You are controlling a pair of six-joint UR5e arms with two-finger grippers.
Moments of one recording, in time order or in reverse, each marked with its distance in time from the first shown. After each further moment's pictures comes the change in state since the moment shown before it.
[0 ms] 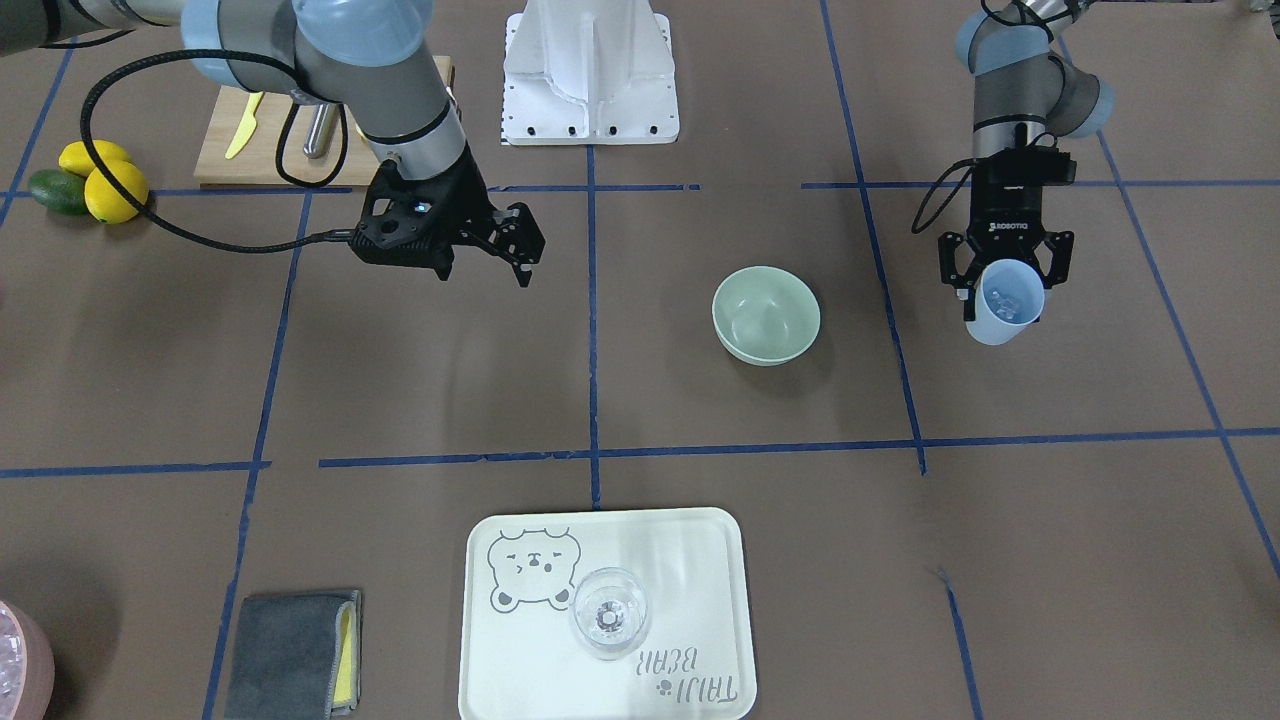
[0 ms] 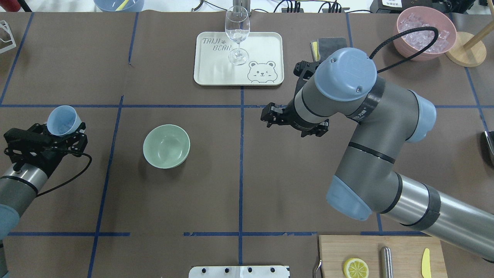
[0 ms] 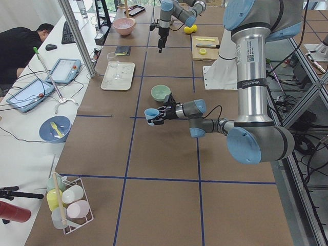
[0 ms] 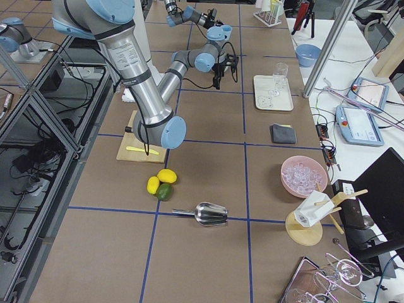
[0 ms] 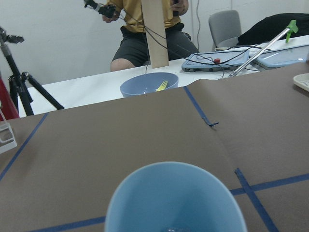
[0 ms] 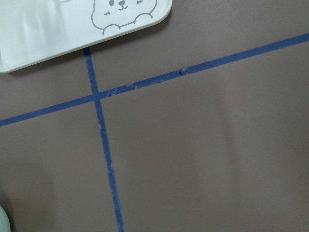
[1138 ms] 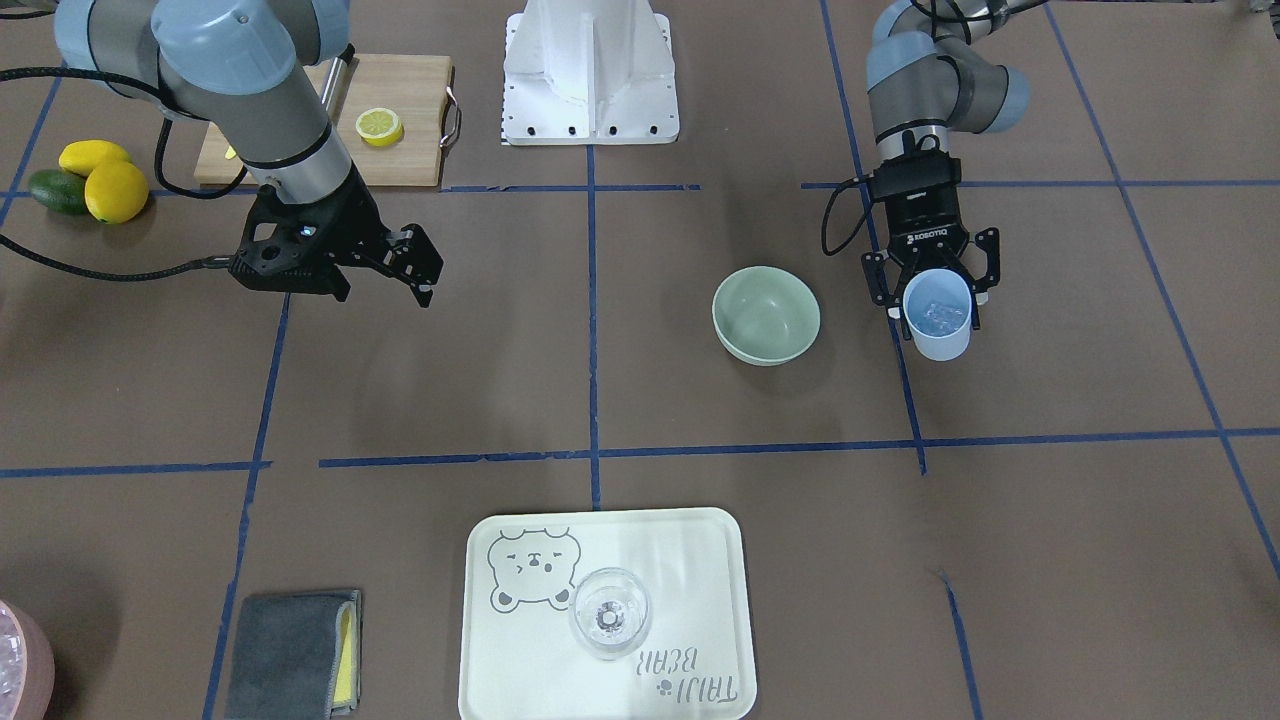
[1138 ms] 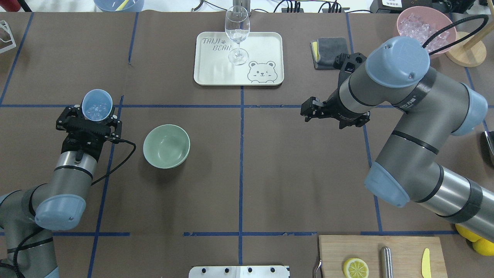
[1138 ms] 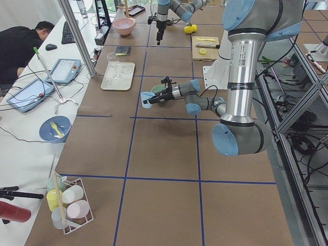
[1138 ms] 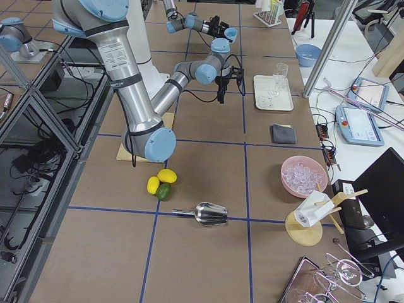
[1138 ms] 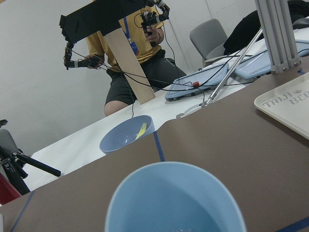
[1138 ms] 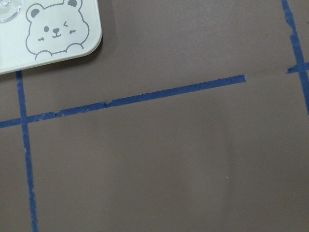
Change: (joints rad) left arm 0.035 -0.184 -0.091 0.489 0.207 0.124; right arm 0.093 -0.133 0.045 0.003 0.053 -0.146
